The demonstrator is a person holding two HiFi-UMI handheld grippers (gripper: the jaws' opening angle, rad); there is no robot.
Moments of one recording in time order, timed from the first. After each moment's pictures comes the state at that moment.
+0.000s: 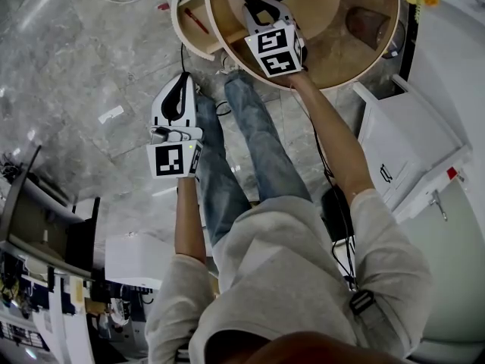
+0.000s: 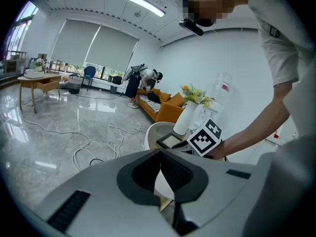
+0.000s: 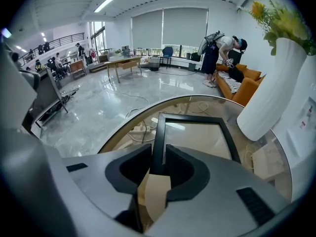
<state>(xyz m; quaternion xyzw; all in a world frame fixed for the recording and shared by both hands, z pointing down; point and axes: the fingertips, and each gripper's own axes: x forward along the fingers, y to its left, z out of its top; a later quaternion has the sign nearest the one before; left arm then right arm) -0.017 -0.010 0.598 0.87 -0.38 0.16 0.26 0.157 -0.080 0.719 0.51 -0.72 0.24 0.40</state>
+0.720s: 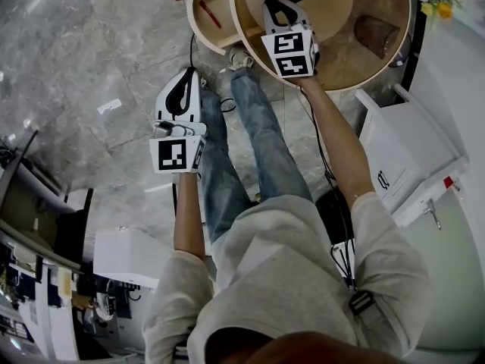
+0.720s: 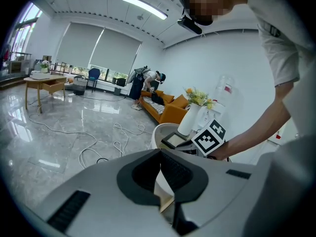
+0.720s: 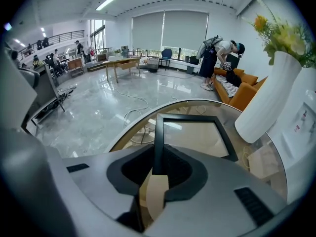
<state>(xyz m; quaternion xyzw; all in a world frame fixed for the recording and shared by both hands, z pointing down) -0.054 -0.002 0.598 0.86 -0.40 0.16 0.26 0.141 -0.075 0.712 0.53 -0.71 0.23 0.40</state>
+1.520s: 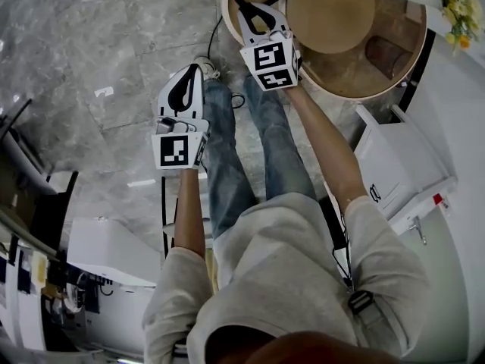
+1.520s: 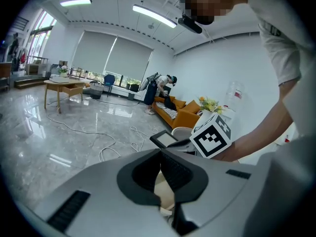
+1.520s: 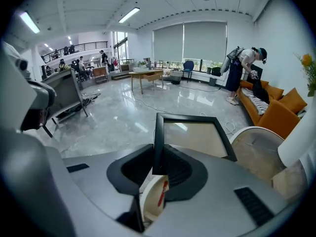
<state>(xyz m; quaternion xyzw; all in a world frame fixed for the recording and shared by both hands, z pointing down) -0.163 0.025 0.594 0.83 -0.47 0.14 0.26 -0.053 -0.066 0.685 0.44 -0.80 0.19 0.36</state>
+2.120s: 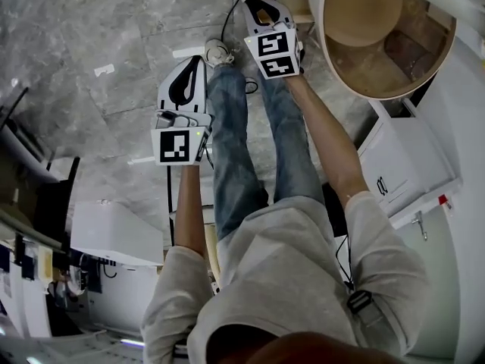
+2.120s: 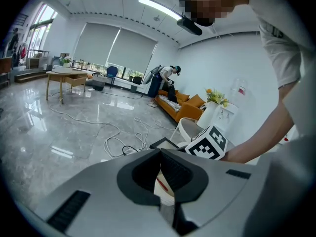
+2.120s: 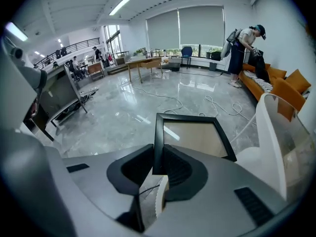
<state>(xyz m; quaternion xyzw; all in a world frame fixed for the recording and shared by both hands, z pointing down) -0.209 0.028 0.659 0.82 -0.46 0.17 0.30 -0.093 -0.041 0.794 0.43 -0.78 0.25 0.38</state>
